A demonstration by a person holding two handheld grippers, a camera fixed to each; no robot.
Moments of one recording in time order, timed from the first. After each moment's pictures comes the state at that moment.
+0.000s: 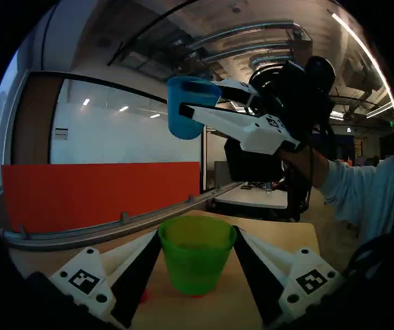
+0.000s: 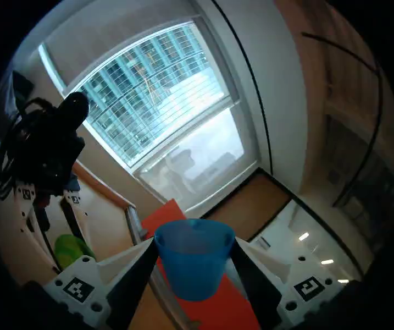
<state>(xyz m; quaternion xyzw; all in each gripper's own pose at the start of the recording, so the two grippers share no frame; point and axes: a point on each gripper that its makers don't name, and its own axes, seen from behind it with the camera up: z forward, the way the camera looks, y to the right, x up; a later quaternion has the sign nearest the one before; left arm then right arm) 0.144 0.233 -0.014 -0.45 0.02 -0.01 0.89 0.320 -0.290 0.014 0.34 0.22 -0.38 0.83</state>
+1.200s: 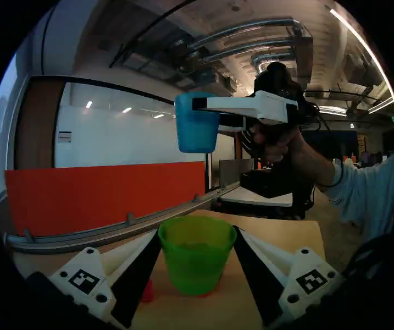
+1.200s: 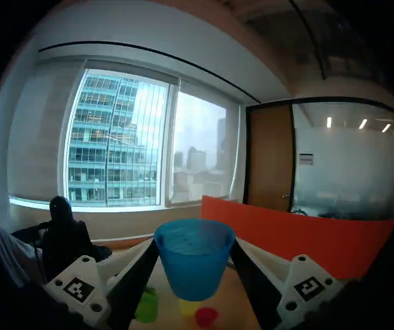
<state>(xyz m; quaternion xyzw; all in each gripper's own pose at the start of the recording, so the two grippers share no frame) 0.147 0.226 -0.012 -0.43 0.02 0.00 0.90 0.302 -0.282 0.003 0.43 0.04 -0.04 0.90</state>
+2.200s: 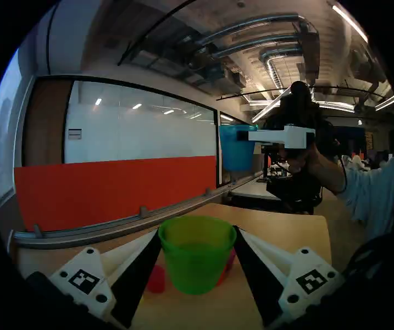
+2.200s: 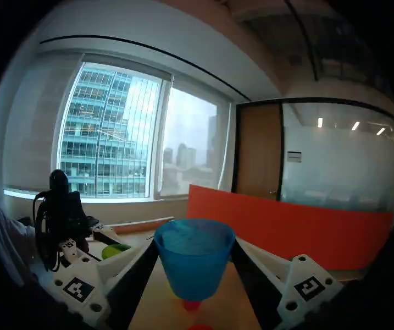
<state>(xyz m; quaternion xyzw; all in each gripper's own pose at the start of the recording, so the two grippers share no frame) 0.133 0.192 -0.016 -0.40 0.00 0.01 0.92 0.252 -0.227 -0.011 0.40 0.03 -0.06 0.91</state>
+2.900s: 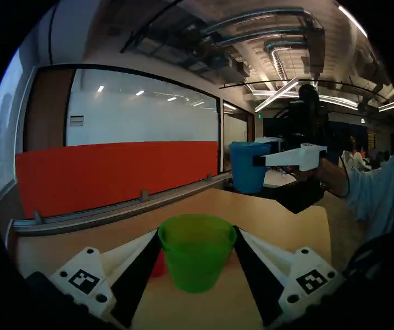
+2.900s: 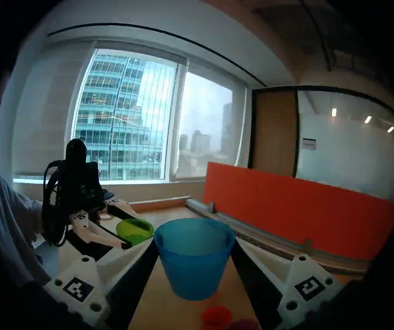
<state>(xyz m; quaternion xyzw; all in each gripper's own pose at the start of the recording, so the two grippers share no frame) 0.093 0.181 -0.019 -0.40 -0.04 0.01 0.92 0.166 -0.244 -0.035 0.44 -0.01 -0.09 0.89</state>
